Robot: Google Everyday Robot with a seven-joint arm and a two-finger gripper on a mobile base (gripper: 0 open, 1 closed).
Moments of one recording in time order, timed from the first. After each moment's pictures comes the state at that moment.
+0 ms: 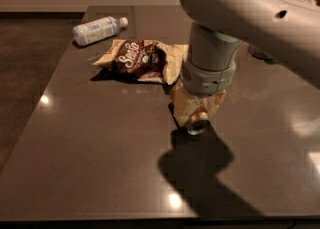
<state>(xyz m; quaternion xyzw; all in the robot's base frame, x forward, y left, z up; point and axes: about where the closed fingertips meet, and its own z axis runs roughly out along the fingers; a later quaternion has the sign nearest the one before) 0.458 -0.086 0.860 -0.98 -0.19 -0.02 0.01</state>
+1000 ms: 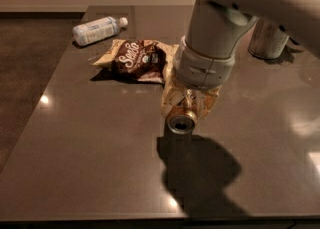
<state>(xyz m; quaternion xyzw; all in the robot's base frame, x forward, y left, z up) 0.434 -0.054 0.897 -1.00 0.00 0.00 0.09</state>
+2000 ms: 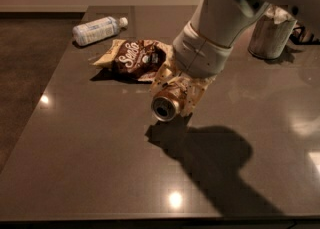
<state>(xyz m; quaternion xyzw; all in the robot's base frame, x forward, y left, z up) 0.451 -0.028 0.913 -0.96 0.21 0.06 0.19</state>
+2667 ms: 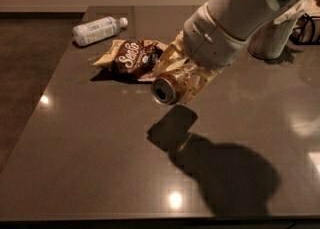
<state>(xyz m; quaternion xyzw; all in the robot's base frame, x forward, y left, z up) 0.458 -0.029 0.949 -0.92 0.31 0.02 0.26</state>
